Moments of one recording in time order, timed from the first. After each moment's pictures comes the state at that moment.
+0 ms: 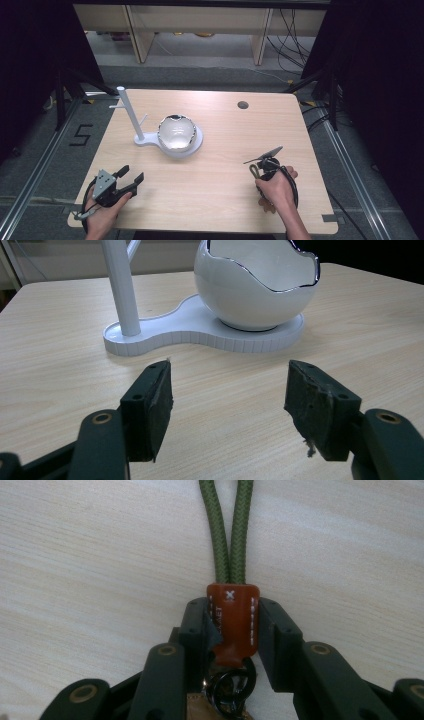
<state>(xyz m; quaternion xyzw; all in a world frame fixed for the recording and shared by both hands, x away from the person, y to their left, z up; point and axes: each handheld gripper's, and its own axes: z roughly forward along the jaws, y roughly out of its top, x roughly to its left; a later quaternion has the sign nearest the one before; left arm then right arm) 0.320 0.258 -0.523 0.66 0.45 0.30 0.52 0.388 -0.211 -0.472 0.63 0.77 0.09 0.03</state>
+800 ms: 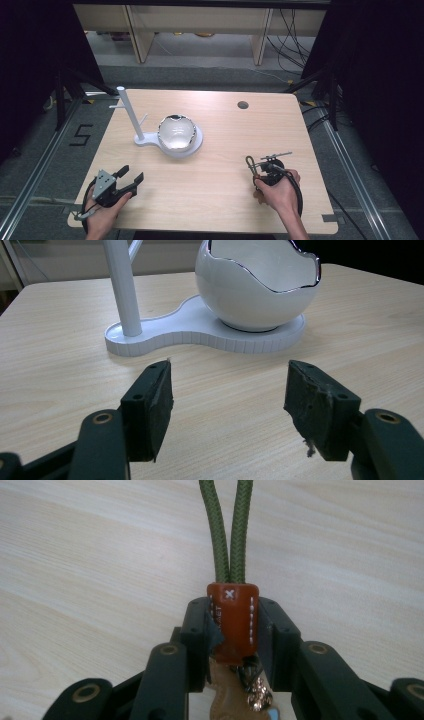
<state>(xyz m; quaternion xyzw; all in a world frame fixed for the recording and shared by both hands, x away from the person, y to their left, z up) 0.320 0.258 -0.523 0.66 0.45 0.30 0.52 0.362 -0.215 -0.455 0.59 0.78 0.22 0.09</state>
